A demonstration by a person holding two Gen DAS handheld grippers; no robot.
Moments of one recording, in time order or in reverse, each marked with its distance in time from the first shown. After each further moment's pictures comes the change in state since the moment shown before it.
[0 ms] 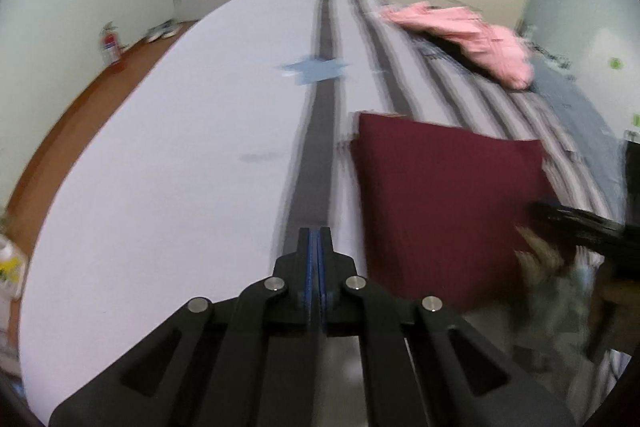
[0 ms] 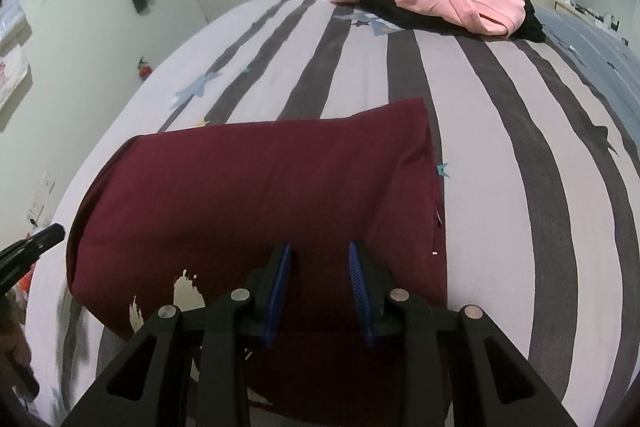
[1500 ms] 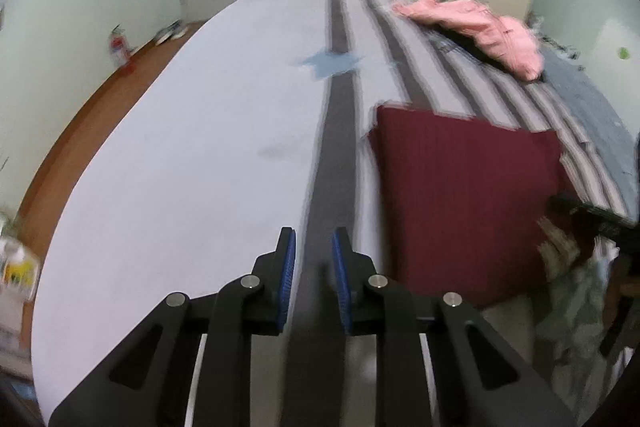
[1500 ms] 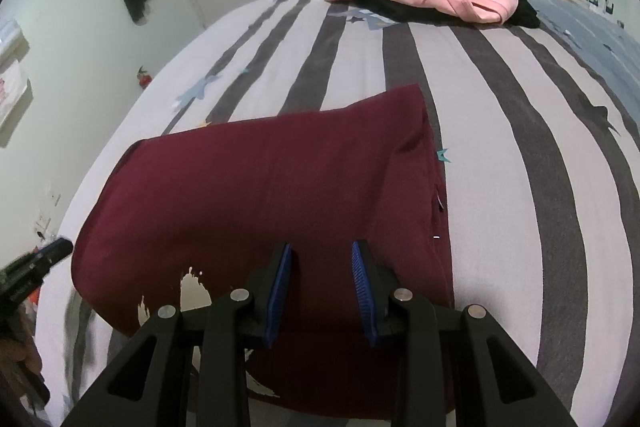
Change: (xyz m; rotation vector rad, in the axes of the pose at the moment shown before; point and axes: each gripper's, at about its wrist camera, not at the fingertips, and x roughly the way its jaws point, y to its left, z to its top) left arm 0.000 0.020 0.024 0.032 0.000 0.067; right arm 0.003 0.008 0.000 0.044 0.007 0.018
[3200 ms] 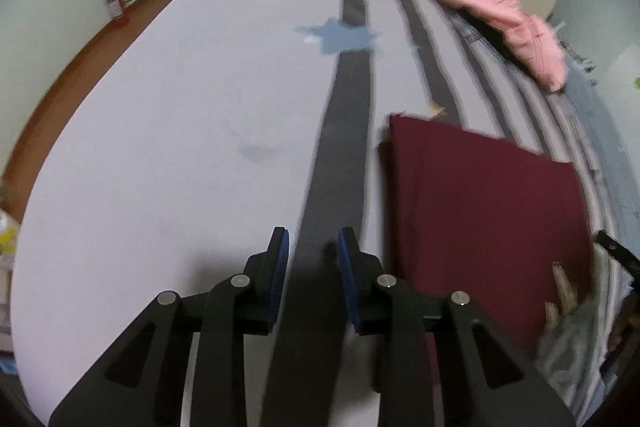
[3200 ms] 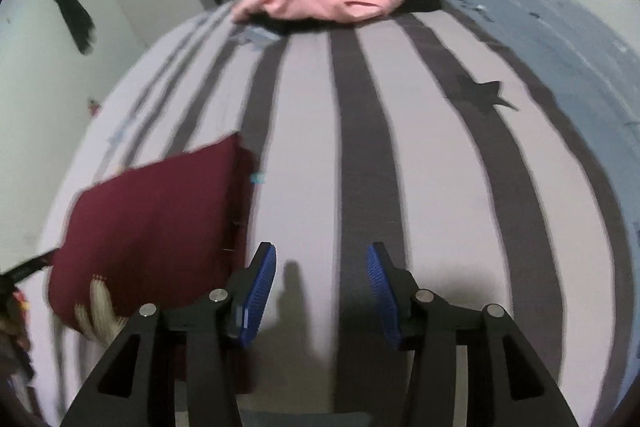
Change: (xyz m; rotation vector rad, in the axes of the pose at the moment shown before) left arm 0.011 0.053 0.011 -0.113 0.149 -0.047; right arm -0.042 -0.113 0.015 0.135 -0.003 -0.079
